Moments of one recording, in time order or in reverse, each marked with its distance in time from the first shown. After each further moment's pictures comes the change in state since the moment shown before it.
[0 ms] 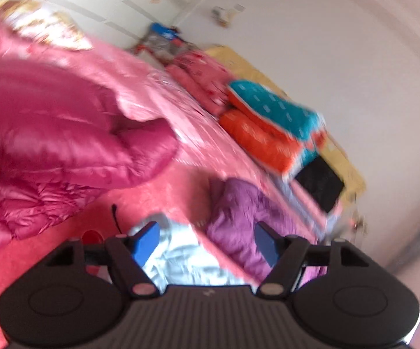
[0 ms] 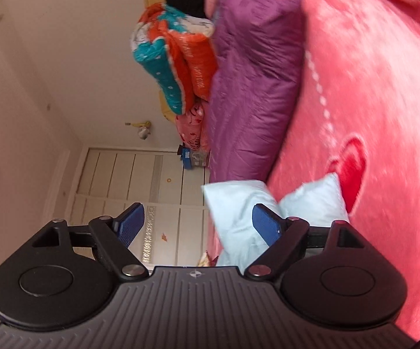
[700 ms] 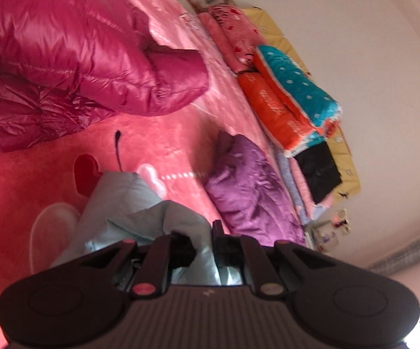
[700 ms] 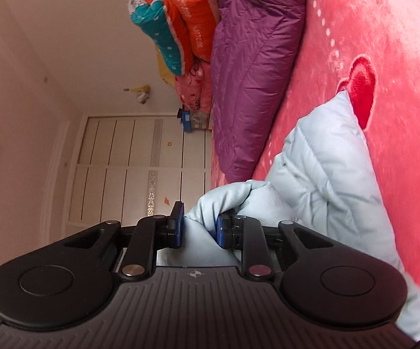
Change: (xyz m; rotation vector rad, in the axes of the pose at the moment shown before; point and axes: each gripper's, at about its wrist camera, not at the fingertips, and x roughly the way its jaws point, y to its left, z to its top) left arm 0.040 0.038 -0.010 -0.333 0.185 -0.029; right arm 0.012 0.003 -0.031 0.095 0.150 0.005
